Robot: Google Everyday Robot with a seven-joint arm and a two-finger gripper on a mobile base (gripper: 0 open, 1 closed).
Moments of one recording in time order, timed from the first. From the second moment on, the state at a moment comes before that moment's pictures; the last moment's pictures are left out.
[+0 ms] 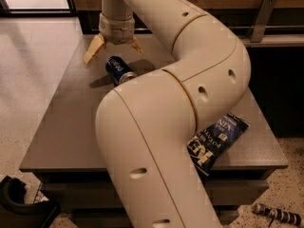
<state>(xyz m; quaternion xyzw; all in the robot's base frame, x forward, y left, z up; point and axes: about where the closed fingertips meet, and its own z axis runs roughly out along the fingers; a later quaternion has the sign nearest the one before) 0.691 0.104 0.853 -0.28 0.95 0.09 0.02</state>
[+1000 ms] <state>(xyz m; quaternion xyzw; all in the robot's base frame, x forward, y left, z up) 0.674 0.091 0.841 -0.29 0.96 0.06 -0.01</state>
